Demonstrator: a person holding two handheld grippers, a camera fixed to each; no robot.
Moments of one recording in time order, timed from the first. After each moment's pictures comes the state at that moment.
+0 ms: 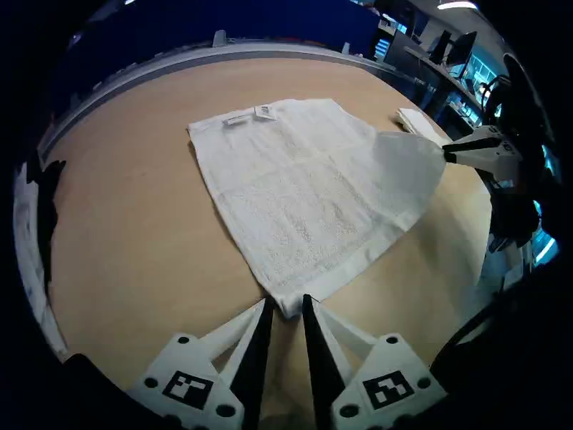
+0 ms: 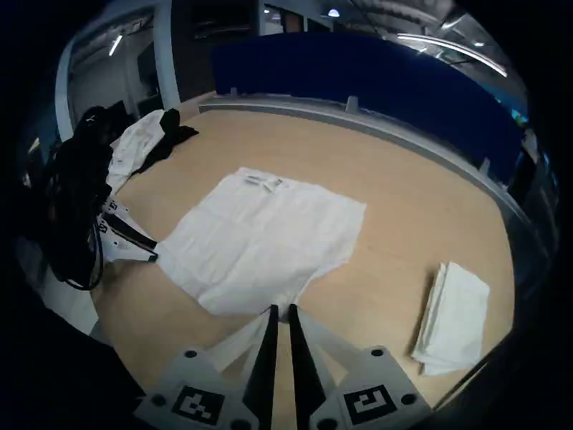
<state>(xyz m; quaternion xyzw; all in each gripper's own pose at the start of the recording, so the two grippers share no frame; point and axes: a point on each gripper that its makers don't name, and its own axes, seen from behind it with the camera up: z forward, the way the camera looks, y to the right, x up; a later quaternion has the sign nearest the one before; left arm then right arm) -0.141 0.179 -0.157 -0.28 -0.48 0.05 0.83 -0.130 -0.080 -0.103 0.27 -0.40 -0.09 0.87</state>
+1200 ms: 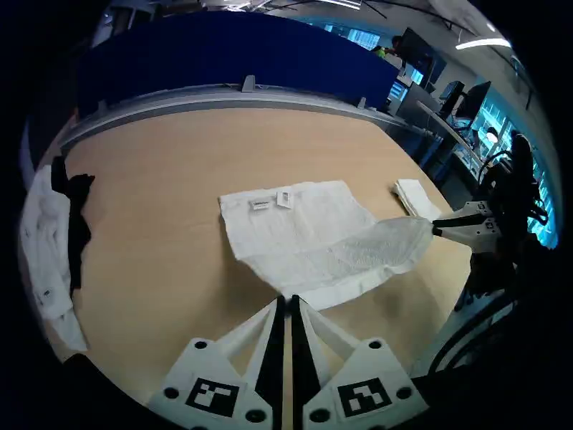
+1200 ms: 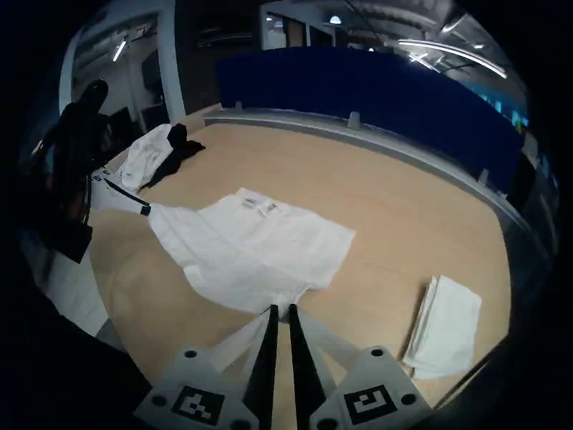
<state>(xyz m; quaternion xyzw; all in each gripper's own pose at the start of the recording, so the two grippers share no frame) -0.027 0.160 -0.126 -0.26 -0.43 -0.03 0.86 -0.088 -0.090 -0.103 0.28 -0.38 -0.08 0.88</state>
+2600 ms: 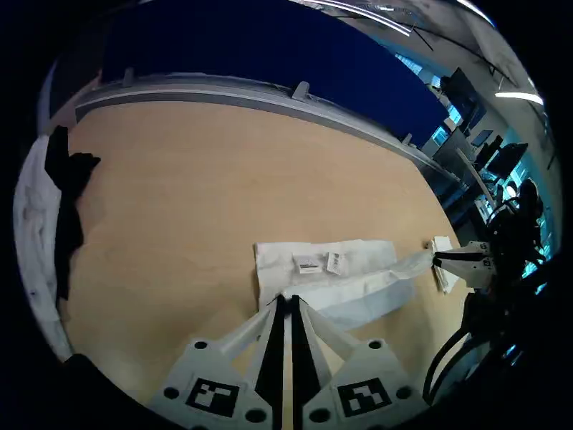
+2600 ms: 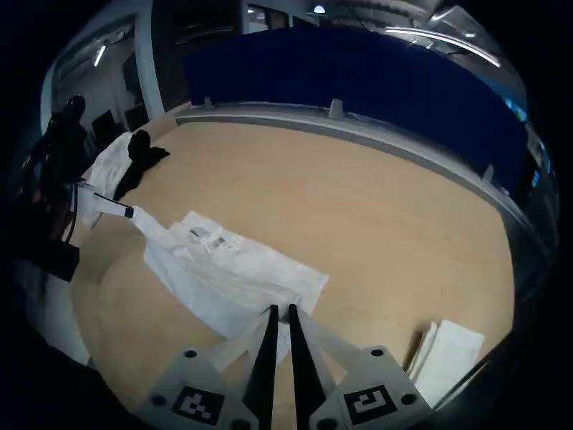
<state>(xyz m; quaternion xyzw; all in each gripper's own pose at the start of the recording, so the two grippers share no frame) -0.061 0.149 -0.010 -0.19 -0.44 -0.11 0.87 -0.126 -0.096 0.018 0.24 -0.41 -0.07 0.88</state>
